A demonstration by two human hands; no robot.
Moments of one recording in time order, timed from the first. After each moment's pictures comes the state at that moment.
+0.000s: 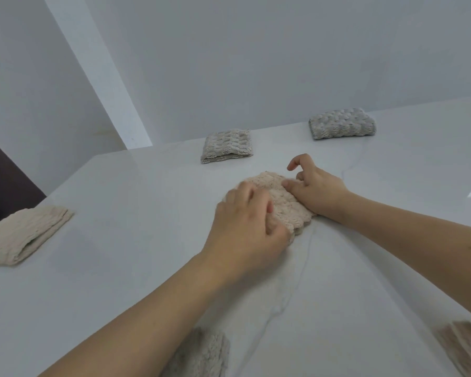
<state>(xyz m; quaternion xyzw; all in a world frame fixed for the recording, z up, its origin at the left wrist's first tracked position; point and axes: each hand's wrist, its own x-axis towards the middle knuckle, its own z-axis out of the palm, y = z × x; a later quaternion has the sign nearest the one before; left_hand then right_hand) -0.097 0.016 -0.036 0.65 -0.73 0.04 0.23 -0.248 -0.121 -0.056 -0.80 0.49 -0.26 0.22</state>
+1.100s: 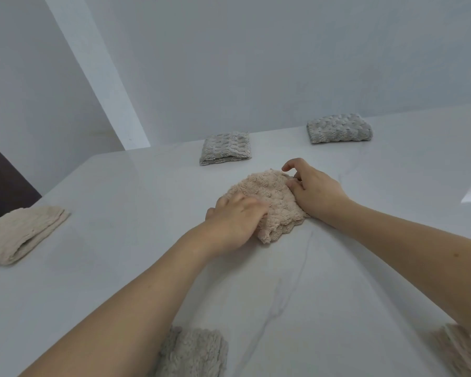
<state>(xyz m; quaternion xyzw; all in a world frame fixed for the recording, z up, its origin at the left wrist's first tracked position) -0.073 -0.012 -0.025 0.68 -0.71 -0.14 0.04 -0.248 -0.123 -0.059 -0.81 0.49 -0.28 0.18</state>
